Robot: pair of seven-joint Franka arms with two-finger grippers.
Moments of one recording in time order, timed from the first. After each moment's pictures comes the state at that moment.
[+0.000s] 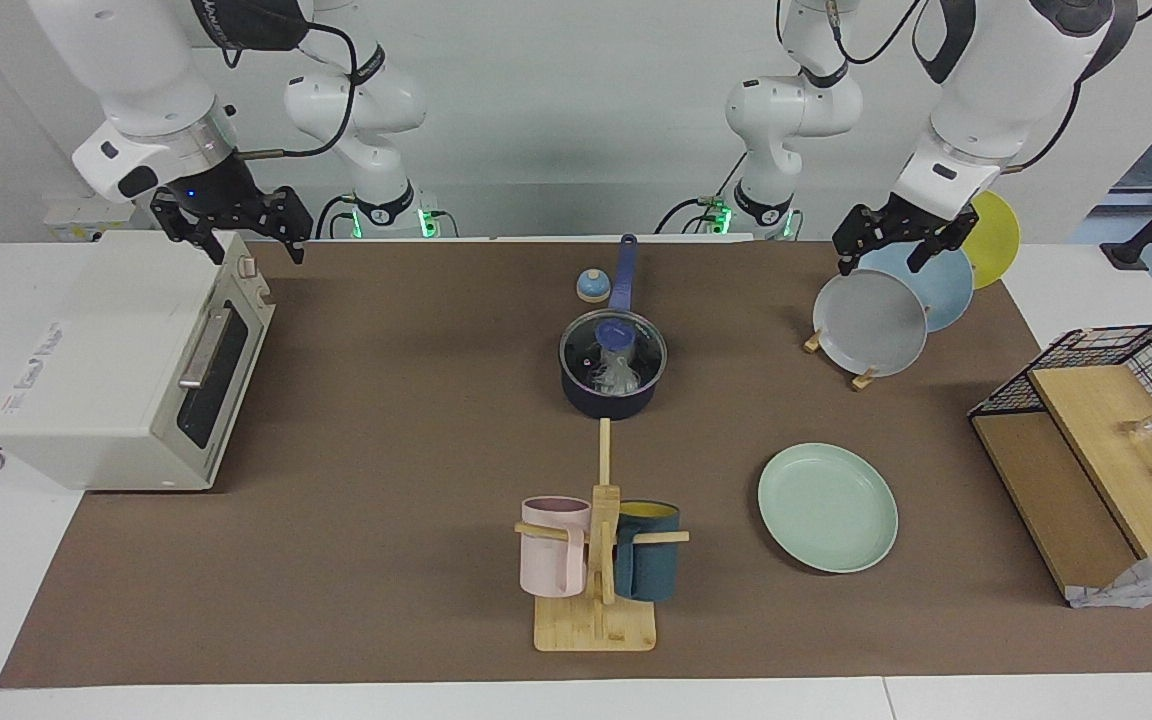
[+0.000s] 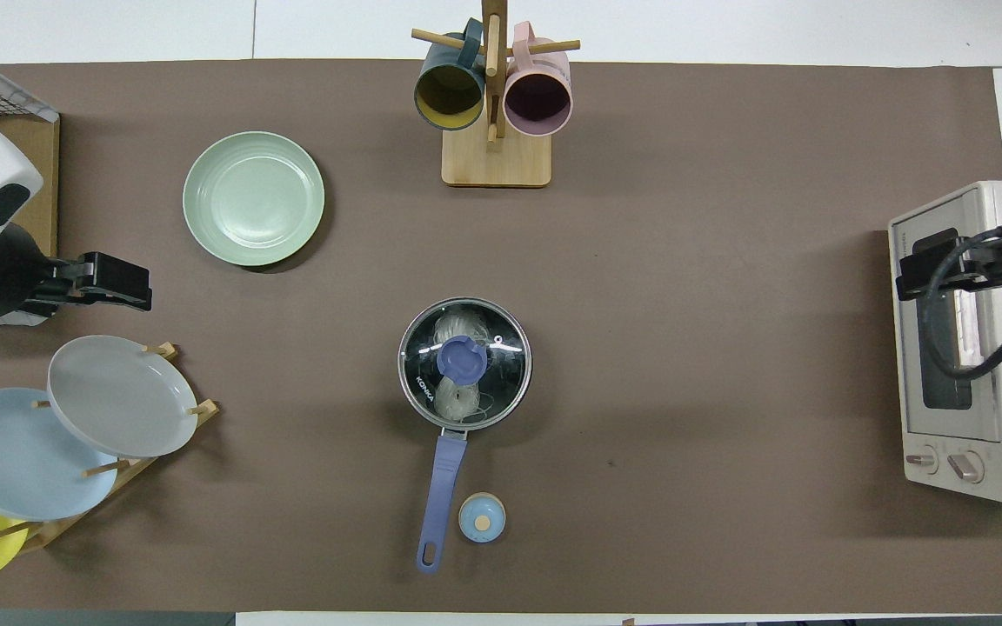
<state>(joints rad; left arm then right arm) -0.07 -0.07 -0.10 -1.68 -0.03 1.56 -0.14 0.06 -0.01 -0.04 -1.56 -0.01 1.46 0.02</state>
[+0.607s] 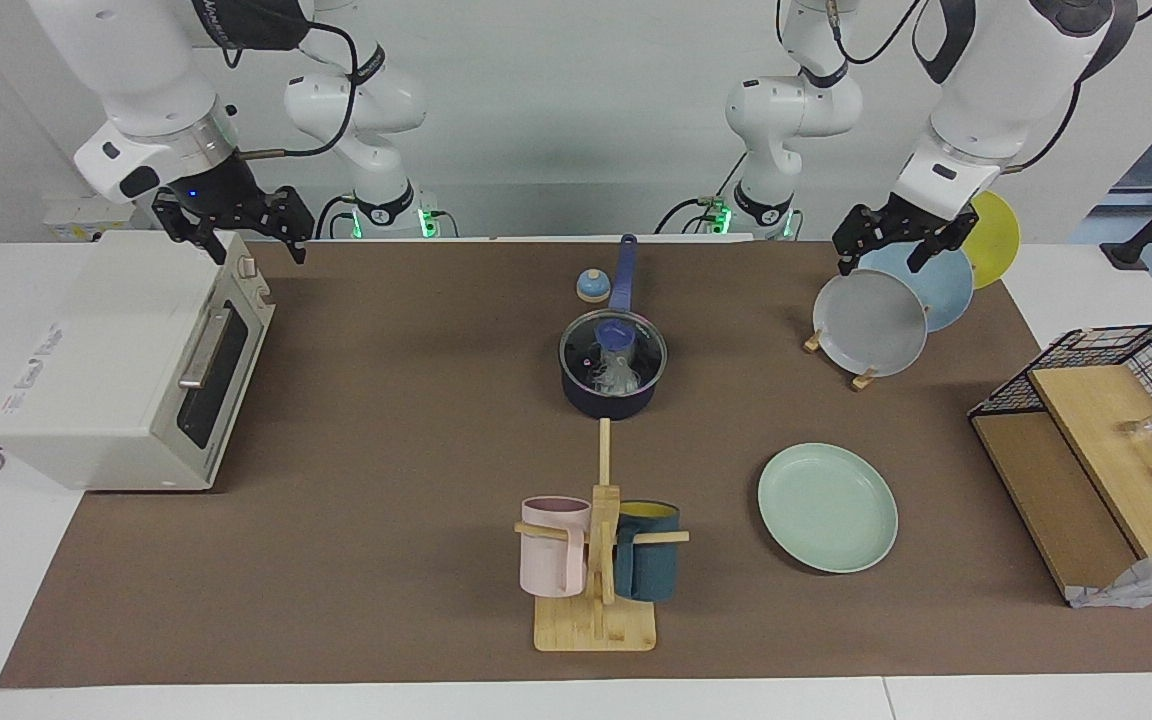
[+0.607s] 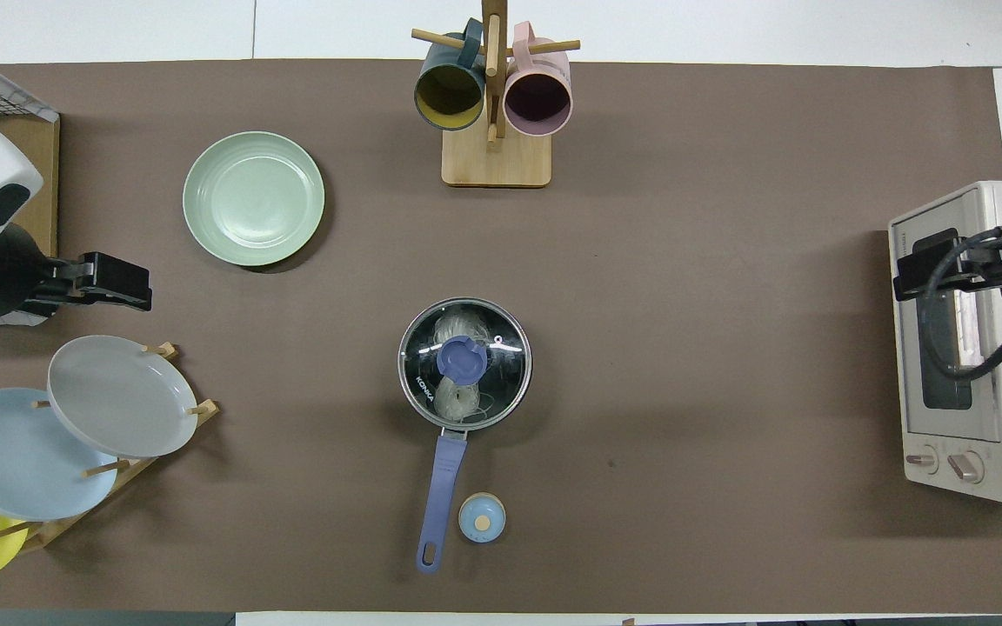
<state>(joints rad) -0.07 -0.07 -0.10 -1.68 -0.03 1.56 -0.14 0.06 -0.01 -0.04 -1.56 -0.01 1.46 0.02</state>
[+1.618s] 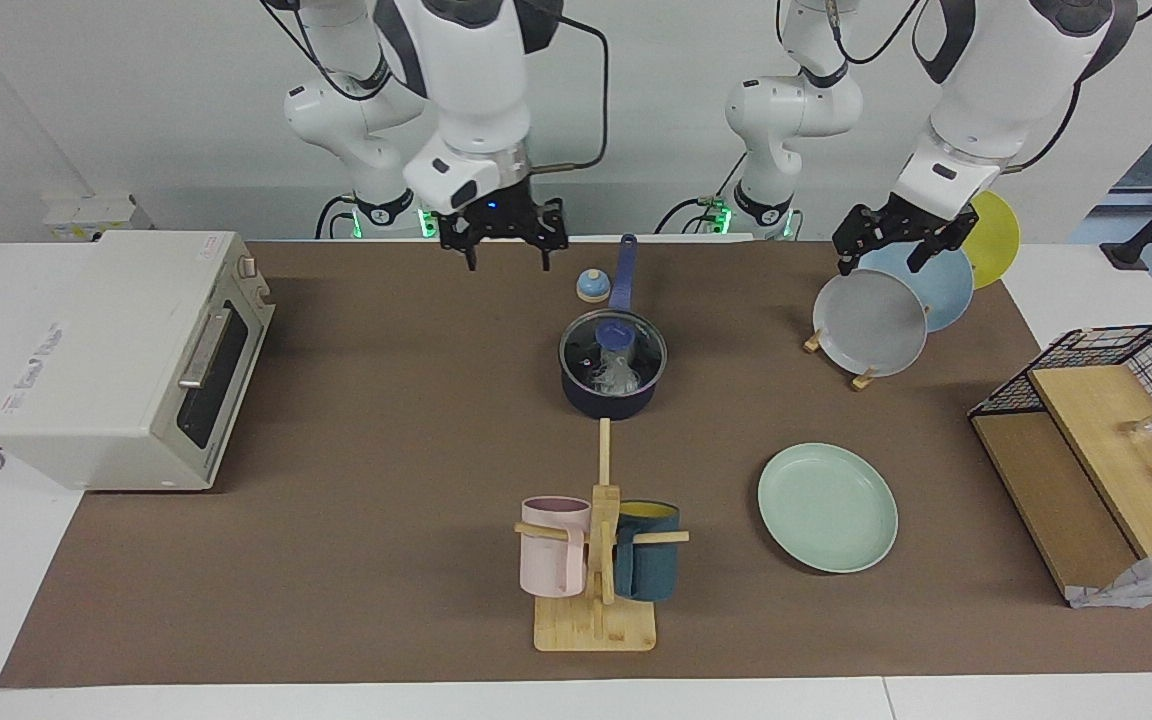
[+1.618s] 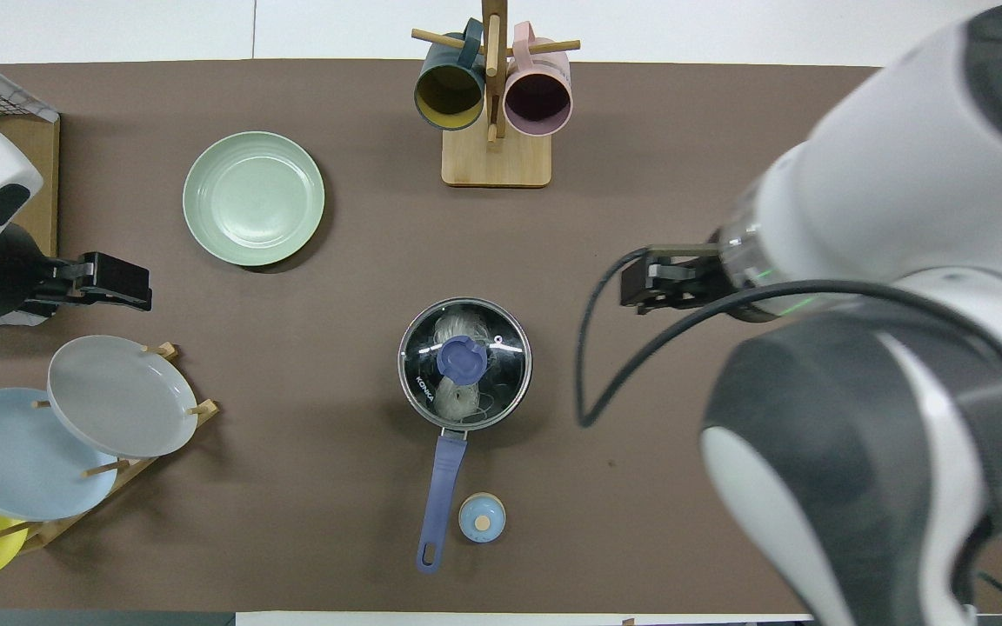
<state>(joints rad) -0.07 -0.07 -0.10 -1.68 -0.03 1.56 -0.14 0.48 0.20 0.08 -1.44 0.06 1.61 0.66</state>
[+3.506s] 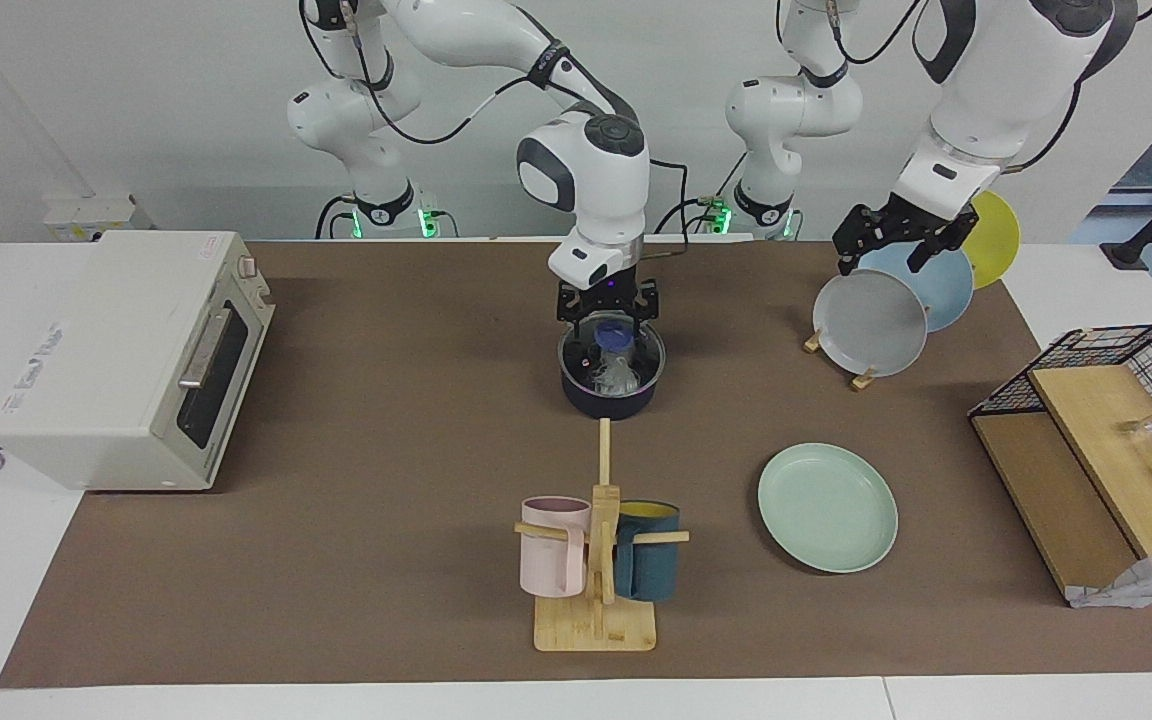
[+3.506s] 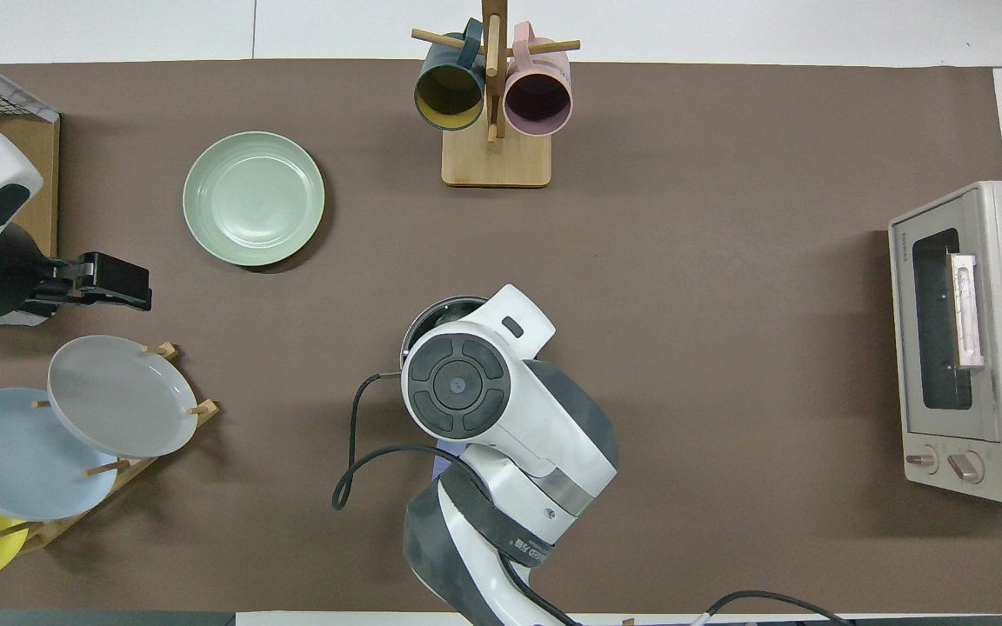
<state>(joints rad) -0.07 -0.07 -0.10 -1.68 -0.03 1.56 -0.14 0.68 0.27 0.07 -1.80 -0.07 2.14 0.81</state>
